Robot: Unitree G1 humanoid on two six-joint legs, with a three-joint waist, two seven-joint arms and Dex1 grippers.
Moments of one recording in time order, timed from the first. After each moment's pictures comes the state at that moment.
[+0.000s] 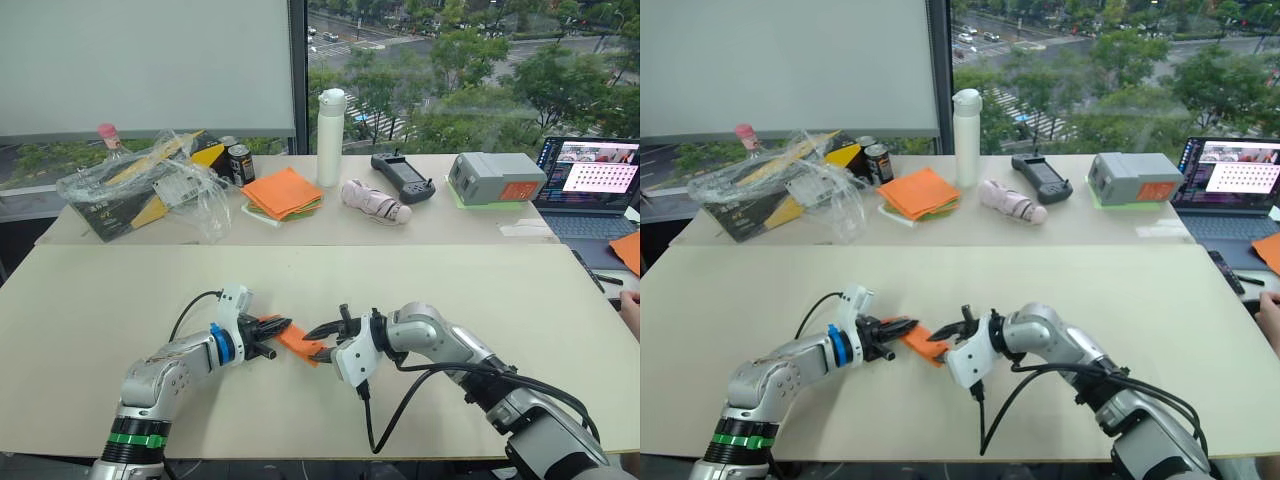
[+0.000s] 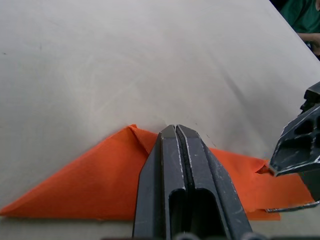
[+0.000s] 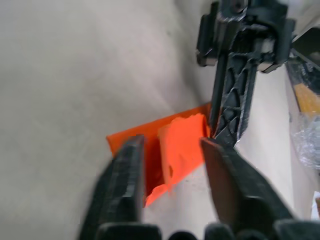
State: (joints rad) left arm -0.26 0.41 0.05 -0.08 -0.60 0.83 -0.61; right arm -0.64 -0.48 0.57 0.32 -0.32 -0.69 0.85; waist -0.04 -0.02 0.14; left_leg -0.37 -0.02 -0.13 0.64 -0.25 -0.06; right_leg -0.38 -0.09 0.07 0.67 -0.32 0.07
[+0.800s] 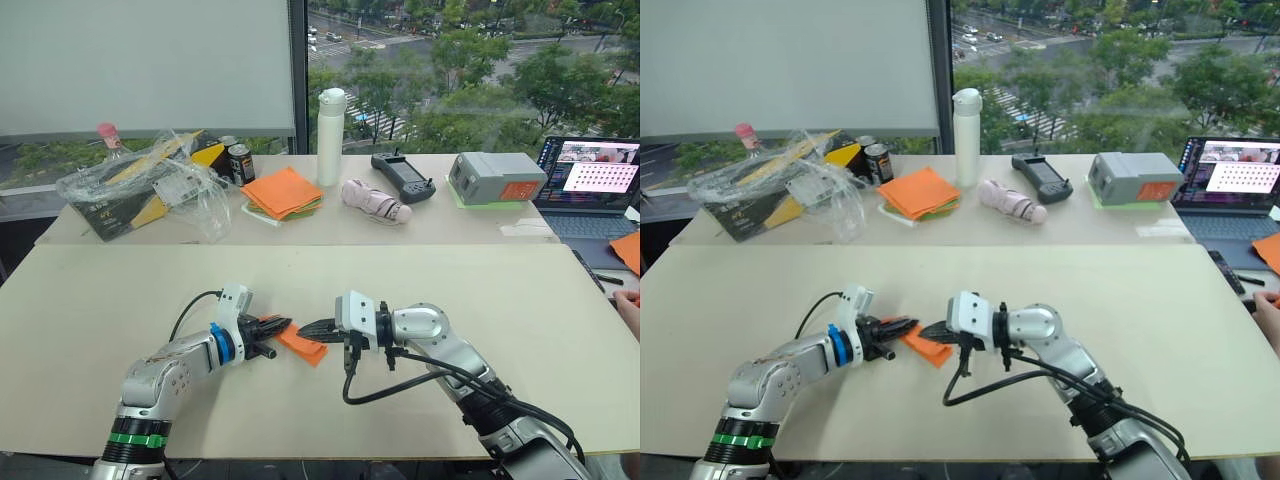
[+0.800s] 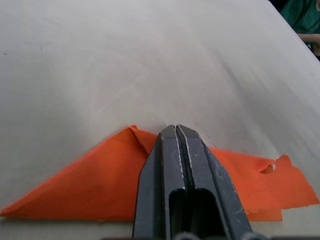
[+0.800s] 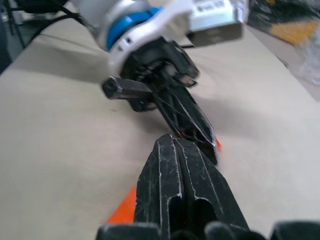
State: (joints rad) left arm -0.26 0.41 0.05 -0.08 -0.59 0.83 -0.62; right arm -0.50 -0.39 0.41 0.05 0.13 0.05 0.98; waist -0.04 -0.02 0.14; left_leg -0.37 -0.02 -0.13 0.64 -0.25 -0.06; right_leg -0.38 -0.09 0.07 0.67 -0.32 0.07
